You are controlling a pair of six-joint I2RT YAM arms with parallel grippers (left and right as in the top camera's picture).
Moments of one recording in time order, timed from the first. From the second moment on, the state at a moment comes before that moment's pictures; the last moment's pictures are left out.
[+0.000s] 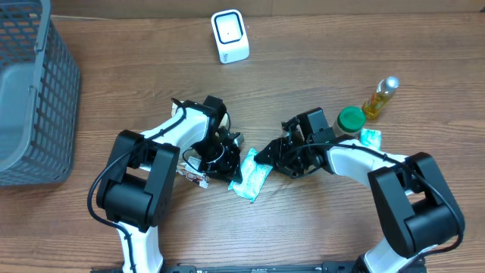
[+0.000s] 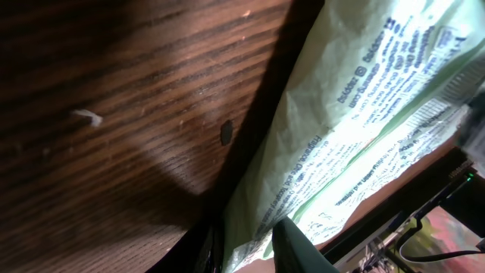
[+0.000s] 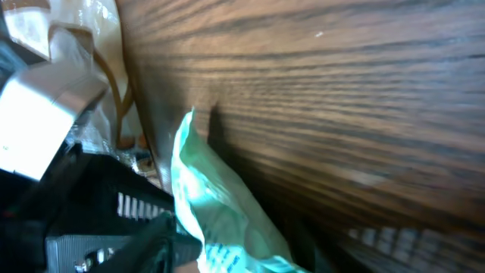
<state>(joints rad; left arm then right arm) -0.38 2.04 1.22 -0.98 0.58 -0.10 0.37 1.81 0.81 -0.15 -0.72 0.70</state>
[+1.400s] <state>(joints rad) -0.16 1.54 1.44 -0.95 -0.05 -0.25 0.37 1.79 0.80 -0.20 -0.81 0.43</state>
